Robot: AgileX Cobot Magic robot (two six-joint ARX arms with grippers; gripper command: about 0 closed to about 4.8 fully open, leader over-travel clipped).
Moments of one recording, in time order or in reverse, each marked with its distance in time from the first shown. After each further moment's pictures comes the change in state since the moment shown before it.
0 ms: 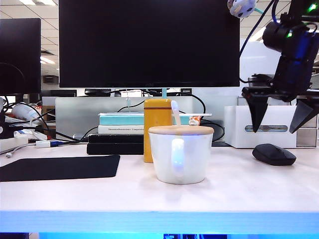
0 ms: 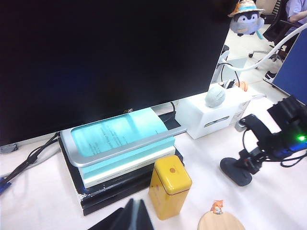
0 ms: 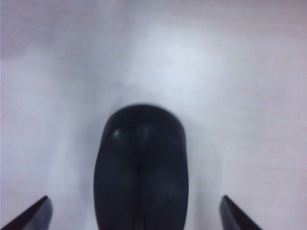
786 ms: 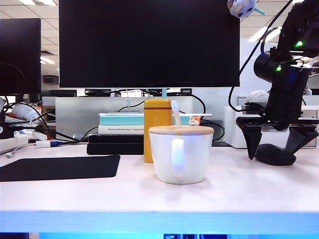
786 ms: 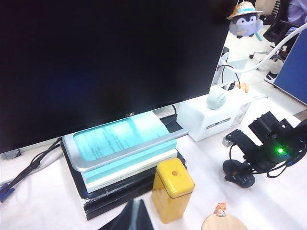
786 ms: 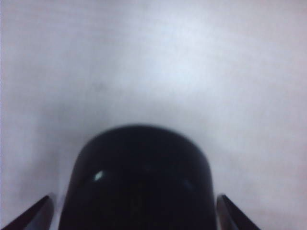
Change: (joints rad) left arm 0.000 0.000 0.000 0.014 0.000 0.014; right arm 0.009 0.159 0.003 0.085 0.009 -0.007
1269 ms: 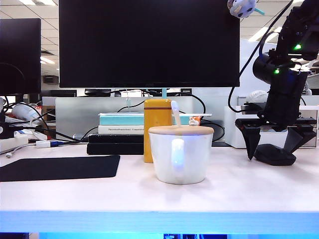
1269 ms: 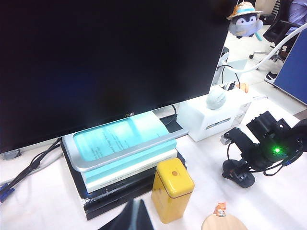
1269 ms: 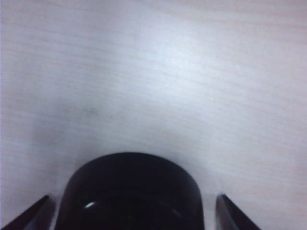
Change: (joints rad) left arm 0.000 0.000 0.000 0.000 0.000 0.000; right arm 0.000 0.021 0.011 0.026 0.016 -0.005
